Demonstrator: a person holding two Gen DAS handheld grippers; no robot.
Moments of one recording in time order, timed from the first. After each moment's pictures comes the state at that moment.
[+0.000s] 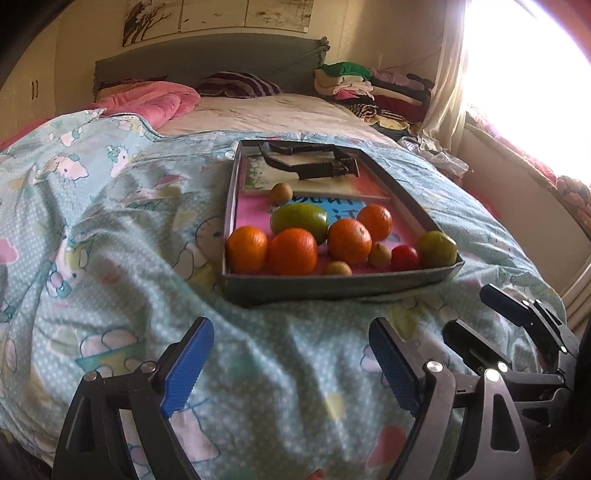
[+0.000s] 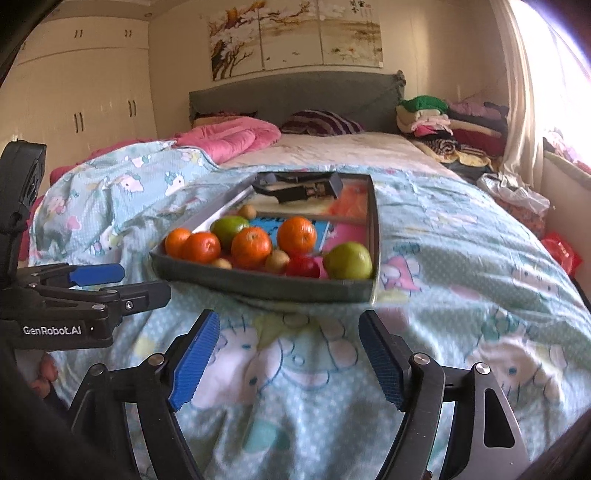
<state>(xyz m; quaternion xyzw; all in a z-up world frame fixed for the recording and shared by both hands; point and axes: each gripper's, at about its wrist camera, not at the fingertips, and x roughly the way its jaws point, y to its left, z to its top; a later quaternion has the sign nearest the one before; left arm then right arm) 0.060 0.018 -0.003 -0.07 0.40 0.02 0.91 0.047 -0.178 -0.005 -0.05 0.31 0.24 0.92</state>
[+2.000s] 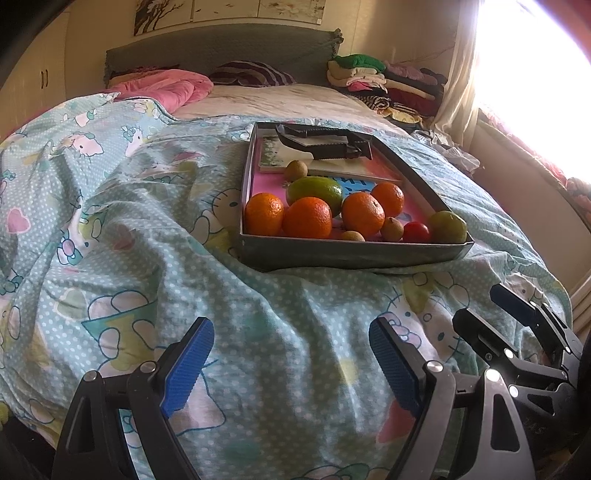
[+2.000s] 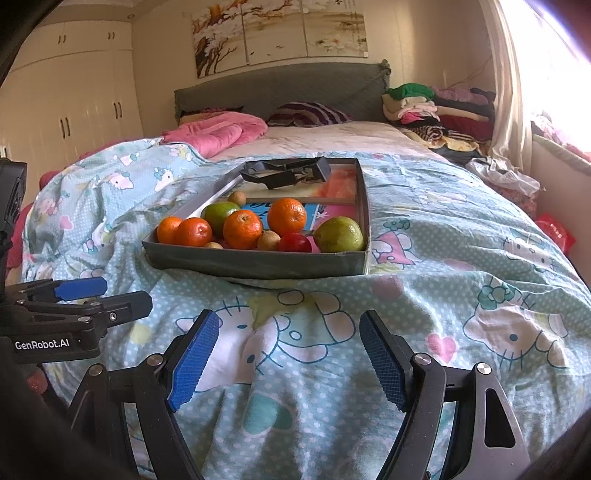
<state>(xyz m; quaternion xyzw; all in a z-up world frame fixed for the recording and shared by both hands) 0.045 0.020 -0.013 -0.08 0.42 0.04 0.90 0.042 -0.183 -0.013 -0.04 0.32 0.21 0.92</state>
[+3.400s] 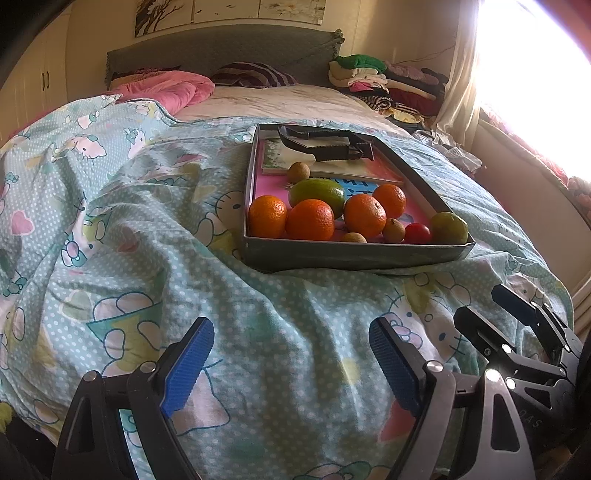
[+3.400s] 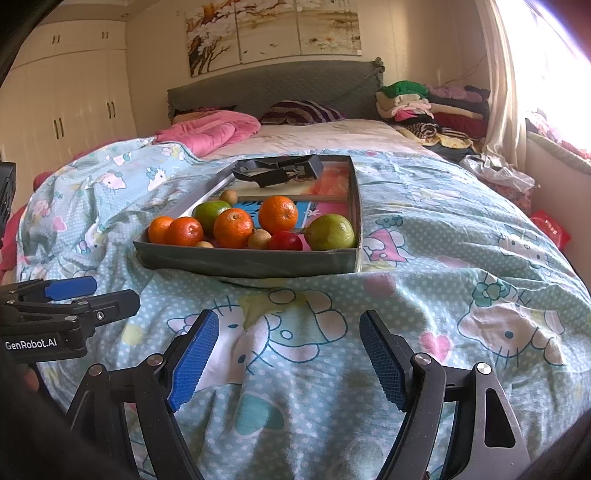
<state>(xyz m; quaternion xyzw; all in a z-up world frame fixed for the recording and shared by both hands) 0.042 0.021 -0.009 -0.08 0.42 0.04 0.91 0.045 -0.185 -0.014 -0.04 0.33 0.20 0.92</state>
